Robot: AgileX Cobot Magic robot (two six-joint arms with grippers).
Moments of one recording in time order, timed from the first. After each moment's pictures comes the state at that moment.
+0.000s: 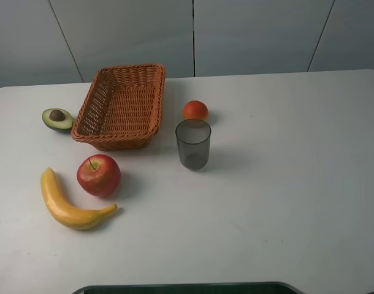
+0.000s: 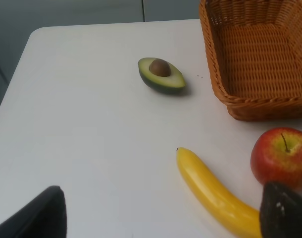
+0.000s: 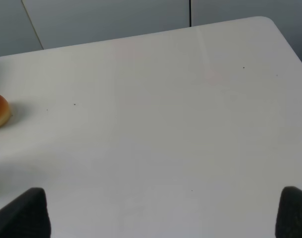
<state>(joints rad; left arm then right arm) -0.01 -0.01 -0.52 0.07 1.09 -0.04 -0.04 0.00 -0.51 -0.01 1.10 0.12</state>
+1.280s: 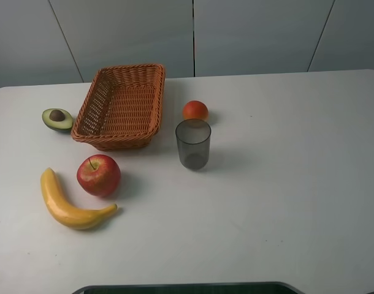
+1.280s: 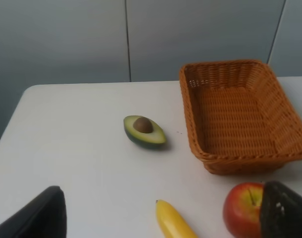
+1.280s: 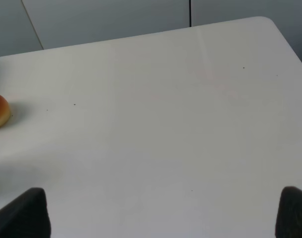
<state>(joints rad) -0.01 0.00 -0.64 0.00 1.06 -0.04 -0.04 0.00 -0.51 -0.01 1.10 0.12</state>
